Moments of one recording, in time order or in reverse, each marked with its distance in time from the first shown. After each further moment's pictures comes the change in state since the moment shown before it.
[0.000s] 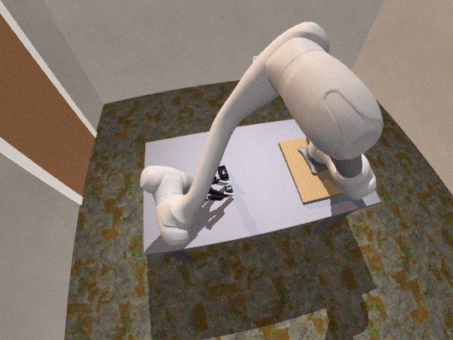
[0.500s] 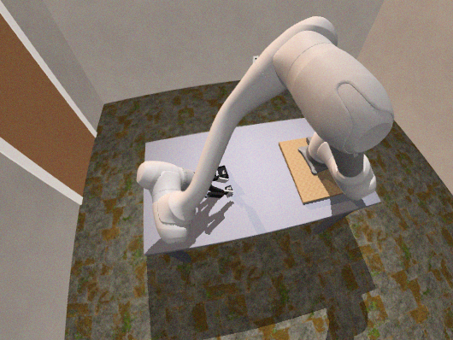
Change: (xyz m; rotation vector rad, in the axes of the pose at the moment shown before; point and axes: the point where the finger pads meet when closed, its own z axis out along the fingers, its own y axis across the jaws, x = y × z) arm 0.021 0.000 -0.021 0.000 0.000 0.000
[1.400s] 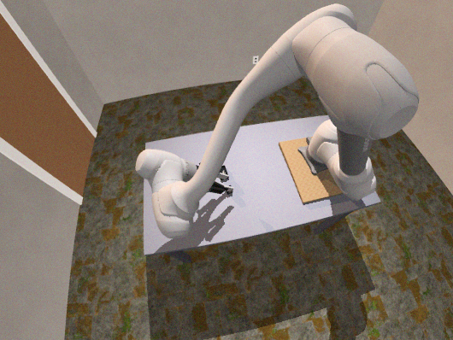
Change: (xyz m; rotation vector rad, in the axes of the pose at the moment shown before) arm 0.027 0.000 -0.026 0.000 -0.073 0.000
